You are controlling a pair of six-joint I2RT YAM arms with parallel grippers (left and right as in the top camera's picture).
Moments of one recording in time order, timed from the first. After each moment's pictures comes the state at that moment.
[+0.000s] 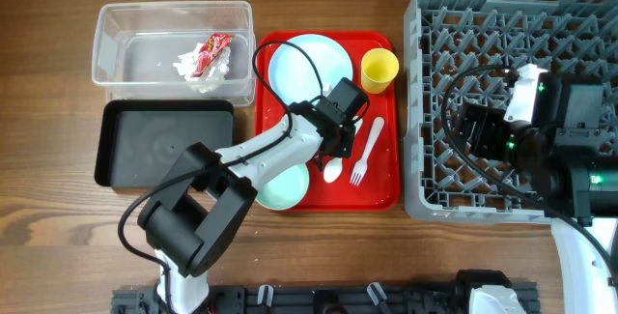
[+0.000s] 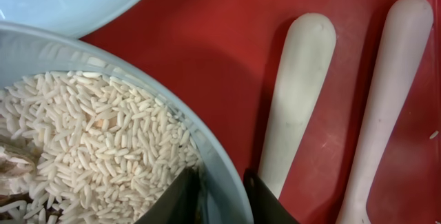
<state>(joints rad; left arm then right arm) -0.74 1.96 1.25 -0.54 -0.03 -0.49 -0.03 1.05 1.20 -1.09 -0.10 0.17</state>
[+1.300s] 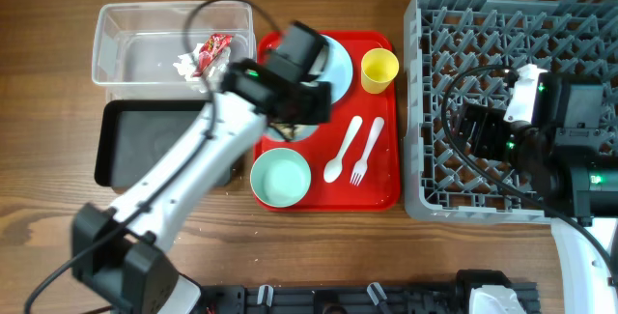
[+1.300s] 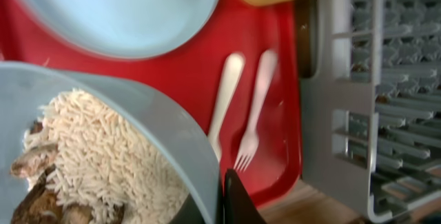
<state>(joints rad) -0.56 1.67 1.49 -0.95 0.19 -0.49 -0.03 1.05 1.20 -1.10 -0.10 0.17</state>
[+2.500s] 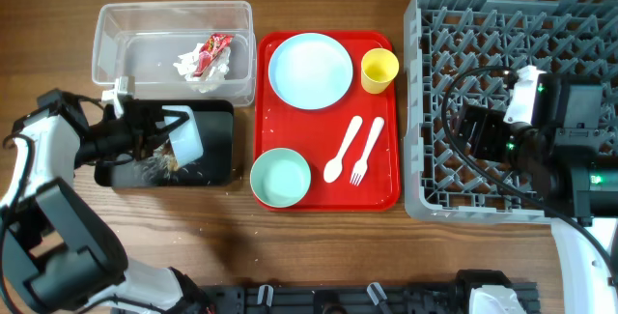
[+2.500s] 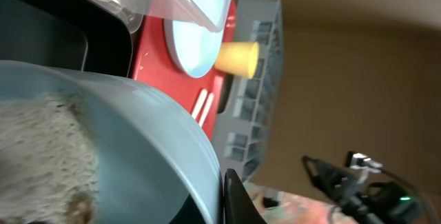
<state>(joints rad) 0.52 1.74 1.10 -1.07 1.20 0.11 -0.03 1.05 1.20 -1.11 -0.10 0.17</state>
